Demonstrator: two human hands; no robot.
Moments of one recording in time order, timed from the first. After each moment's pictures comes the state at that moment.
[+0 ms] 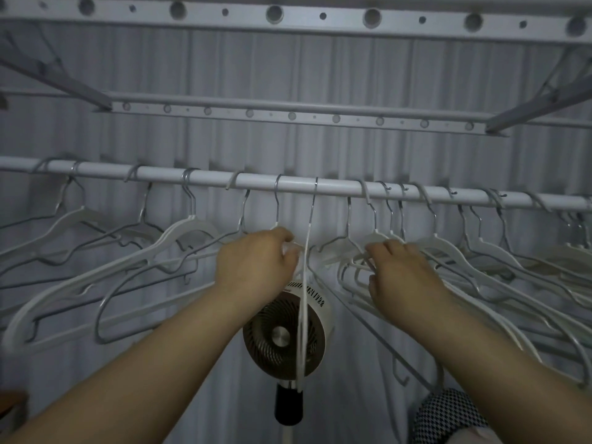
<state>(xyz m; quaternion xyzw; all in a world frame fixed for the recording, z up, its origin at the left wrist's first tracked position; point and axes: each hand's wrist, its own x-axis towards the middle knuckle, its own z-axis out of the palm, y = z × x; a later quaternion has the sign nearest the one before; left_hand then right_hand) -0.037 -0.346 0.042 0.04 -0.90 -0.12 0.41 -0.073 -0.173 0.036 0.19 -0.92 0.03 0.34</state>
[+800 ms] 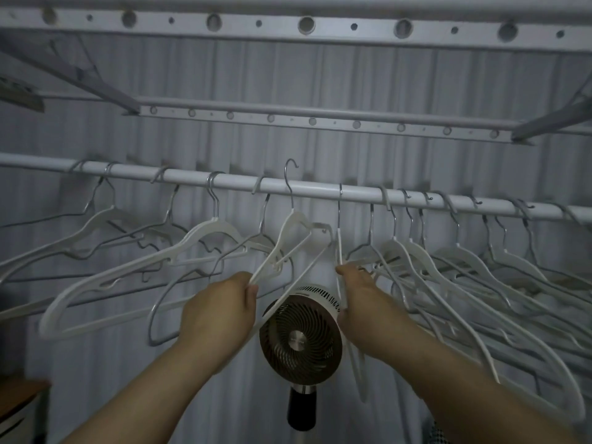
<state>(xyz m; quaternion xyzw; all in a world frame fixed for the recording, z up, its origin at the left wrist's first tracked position) -0.019 -0.389 -0.008 0.11 -0.89 -0.18 0.40 -0.055 -0.215 0.023 0.26 -0.93 0.22 0.14</state>
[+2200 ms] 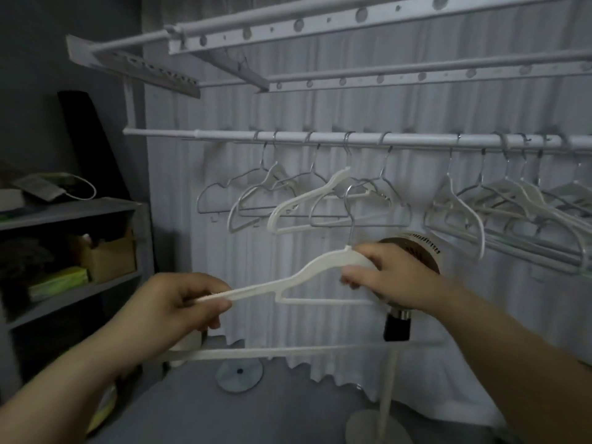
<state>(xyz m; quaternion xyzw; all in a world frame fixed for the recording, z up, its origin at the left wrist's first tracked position) 0.299 -0.495 -0.056 0.06 -0.87 -0.40 0.29 0.112 -0.292 -0.016 0.49 -0.80 0.35 -0.02</state>
